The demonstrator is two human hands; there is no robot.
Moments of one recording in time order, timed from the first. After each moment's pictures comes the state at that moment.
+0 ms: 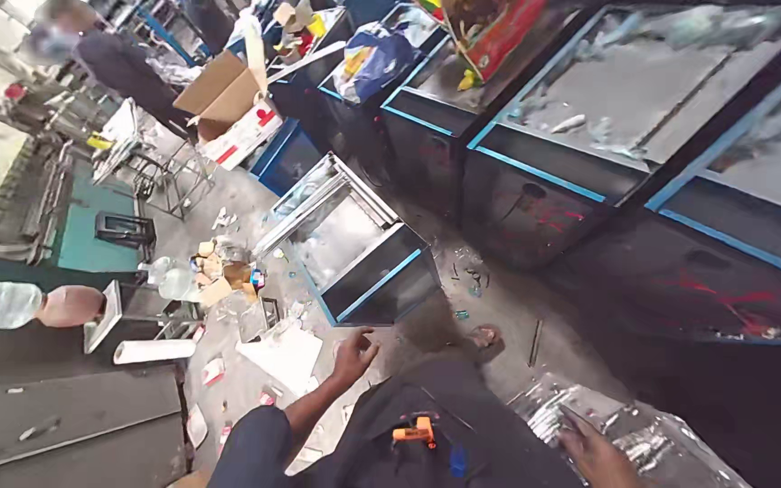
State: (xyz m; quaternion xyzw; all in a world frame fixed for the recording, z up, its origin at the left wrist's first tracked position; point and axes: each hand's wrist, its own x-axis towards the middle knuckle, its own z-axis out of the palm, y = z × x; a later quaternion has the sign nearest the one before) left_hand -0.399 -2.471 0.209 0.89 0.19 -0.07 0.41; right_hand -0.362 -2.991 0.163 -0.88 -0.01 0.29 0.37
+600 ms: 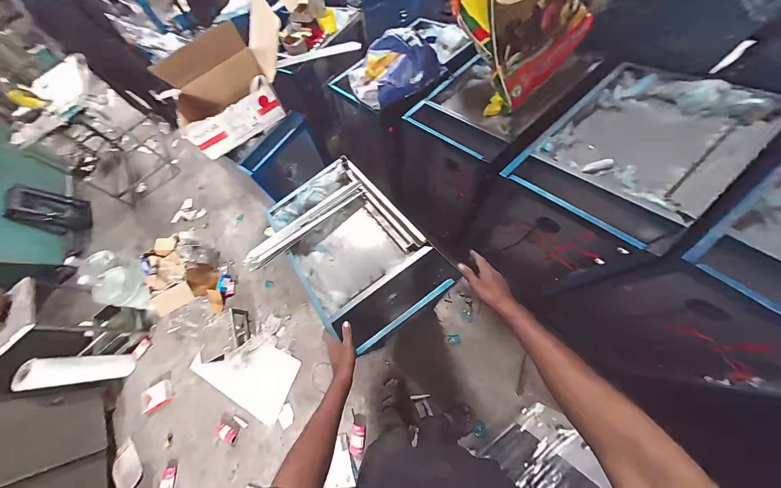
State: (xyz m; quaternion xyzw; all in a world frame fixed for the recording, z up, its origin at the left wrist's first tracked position) left_hand -0.341 -2.361 0.119 0.68 0.57 0.06 0.46; right_hand -0.042 -2.647 0.180 -0.90 -0.12 0.20 0.36
